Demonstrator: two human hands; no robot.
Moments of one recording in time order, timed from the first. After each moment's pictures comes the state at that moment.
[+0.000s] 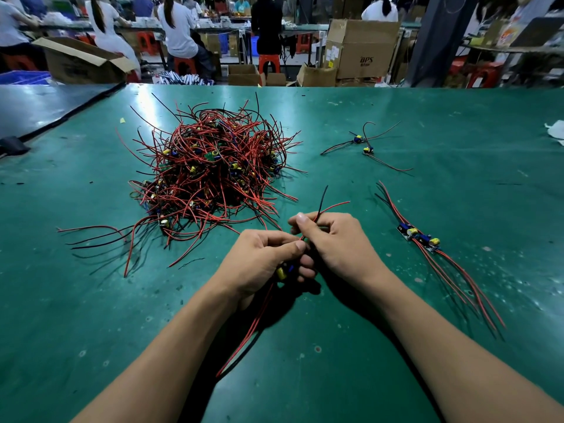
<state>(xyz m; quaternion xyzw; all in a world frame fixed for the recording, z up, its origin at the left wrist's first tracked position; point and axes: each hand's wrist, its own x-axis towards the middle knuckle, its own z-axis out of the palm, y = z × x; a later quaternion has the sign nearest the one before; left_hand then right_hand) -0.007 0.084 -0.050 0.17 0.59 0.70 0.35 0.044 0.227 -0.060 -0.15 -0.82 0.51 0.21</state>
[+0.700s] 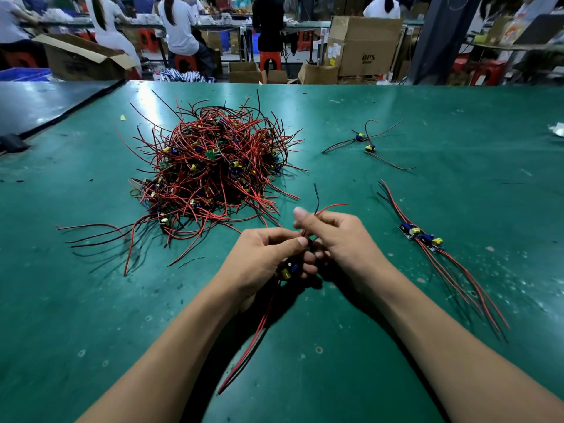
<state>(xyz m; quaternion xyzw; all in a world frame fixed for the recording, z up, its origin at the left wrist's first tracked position) -0.004 0.085 -0.050 0.17 0.58 0.72 0.34 0.045 0.222 -0.060 -0.17 -0.62 0.75 0.12</state>
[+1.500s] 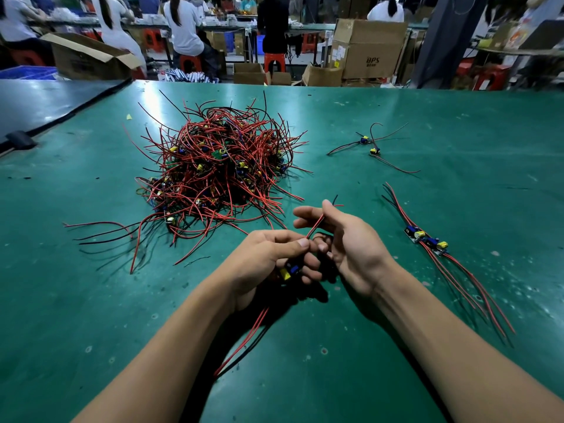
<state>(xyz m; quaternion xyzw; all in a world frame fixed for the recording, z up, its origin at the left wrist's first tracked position) -0.012 0.077 -0.047 0.18 0.53 0.71 0.43 0.042 0.220 -0.048 -0.18 -0.54 0.82 0.07</state>
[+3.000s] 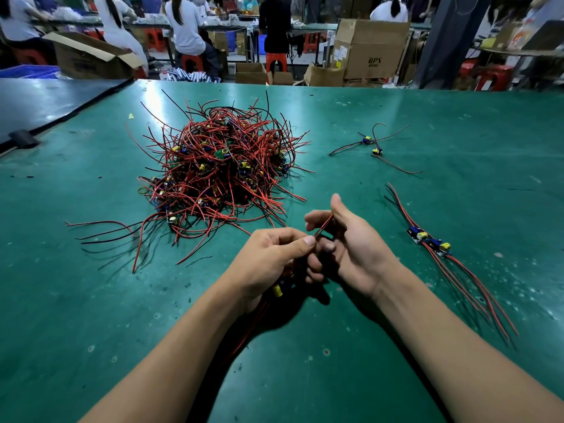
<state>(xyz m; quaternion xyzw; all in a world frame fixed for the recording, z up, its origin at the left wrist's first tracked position) -0.006 0.081 -0.049 0.22 0.55 0.72 0.37 0.040 0.219 -0.045 -0.21 -0.46 0.86 0.05</state>
